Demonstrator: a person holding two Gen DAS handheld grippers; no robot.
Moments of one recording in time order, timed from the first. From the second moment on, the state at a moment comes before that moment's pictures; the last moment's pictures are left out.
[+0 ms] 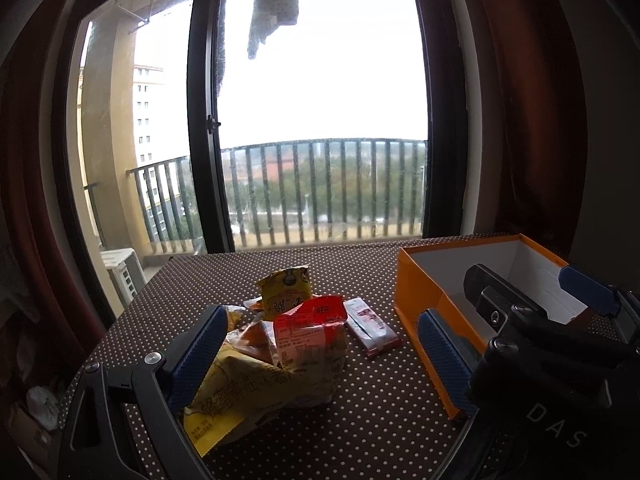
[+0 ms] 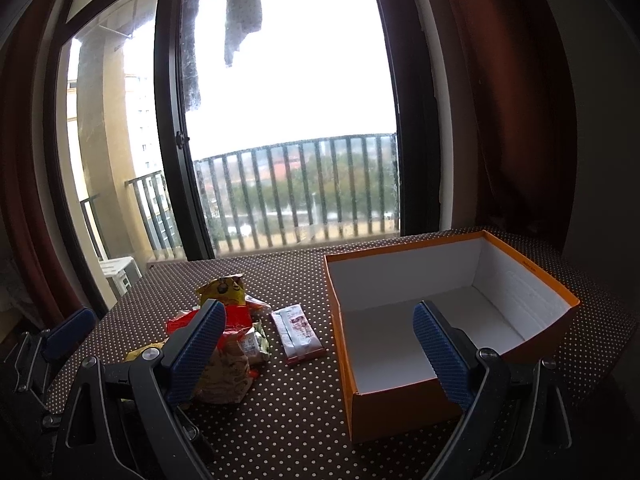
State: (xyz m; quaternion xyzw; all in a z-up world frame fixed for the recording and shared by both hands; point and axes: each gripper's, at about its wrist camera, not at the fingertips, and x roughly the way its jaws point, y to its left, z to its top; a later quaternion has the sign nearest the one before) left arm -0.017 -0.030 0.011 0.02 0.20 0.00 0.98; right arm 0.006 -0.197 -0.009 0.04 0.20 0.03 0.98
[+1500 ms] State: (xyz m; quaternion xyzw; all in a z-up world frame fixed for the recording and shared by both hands) left arm -0.011 -0.020 0.007 0.01 0.21 0.00 0.98; right arm 0.007 -0.188 -0.012 0.04 0.20 0.03 0.98
